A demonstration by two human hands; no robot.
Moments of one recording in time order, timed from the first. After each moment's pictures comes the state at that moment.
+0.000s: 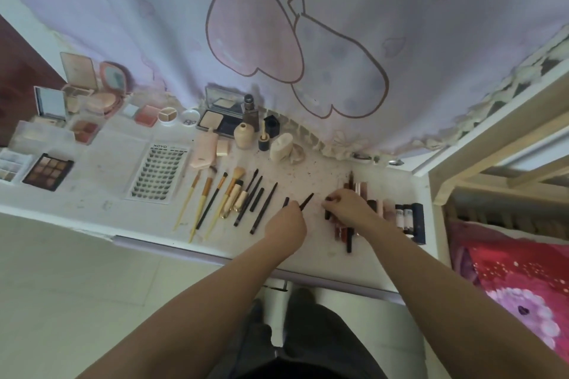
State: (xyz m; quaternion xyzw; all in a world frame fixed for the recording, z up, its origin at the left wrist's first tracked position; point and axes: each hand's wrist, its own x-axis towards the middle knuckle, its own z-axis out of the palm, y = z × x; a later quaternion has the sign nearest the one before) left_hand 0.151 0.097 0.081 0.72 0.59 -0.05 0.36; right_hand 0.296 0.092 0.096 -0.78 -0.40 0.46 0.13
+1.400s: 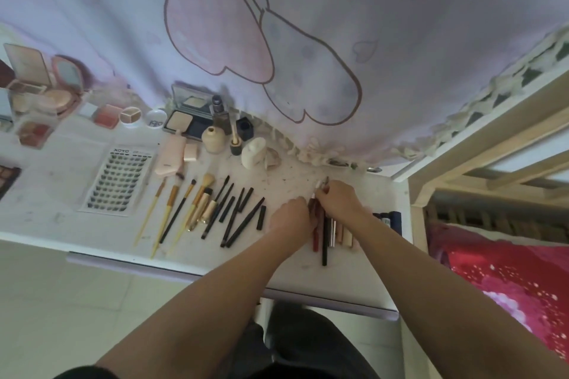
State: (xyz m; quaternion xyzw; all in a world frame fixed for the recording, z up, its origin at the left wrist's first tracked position) left_hand 0.222 0.114 0.073 0.74 0.57 -0.05 0.35; right_hand 0.335 0.120 0.086 -0.81 -0.48 0.33 0.06
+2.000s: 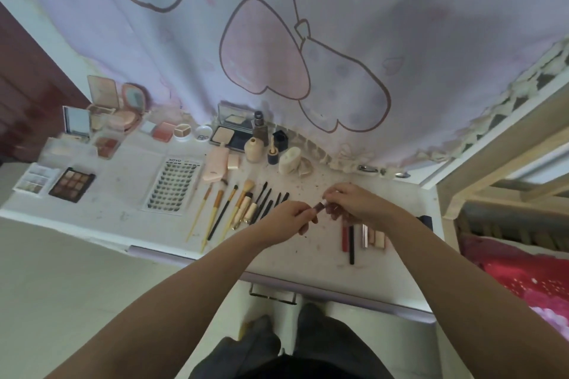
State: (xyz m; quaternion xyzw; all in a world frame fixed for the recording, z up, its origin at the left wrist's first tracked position) left_hand 0.120 0.120 0.127 0.71 0.46 0.05 0.54; right_hand 0.295 0.104 0.150 -0.67 -0.40 0.59 0.19
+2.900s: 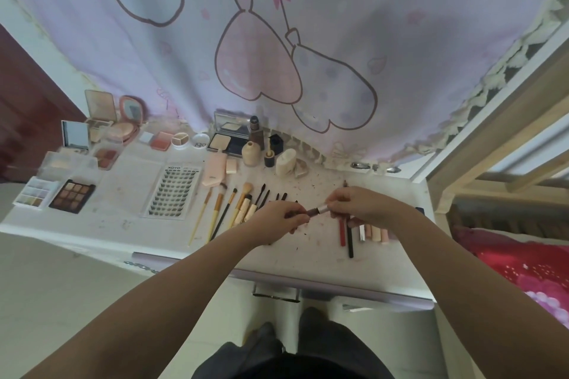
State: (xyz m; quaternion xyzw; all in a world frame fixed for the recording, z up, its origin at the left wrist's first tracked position) left_hand 0.098 0.117 0.131 0.78 0.43 0.02 0.45; right_hand 0.297 0.079 0.172 -0.67 -0.45 0.58 0.13
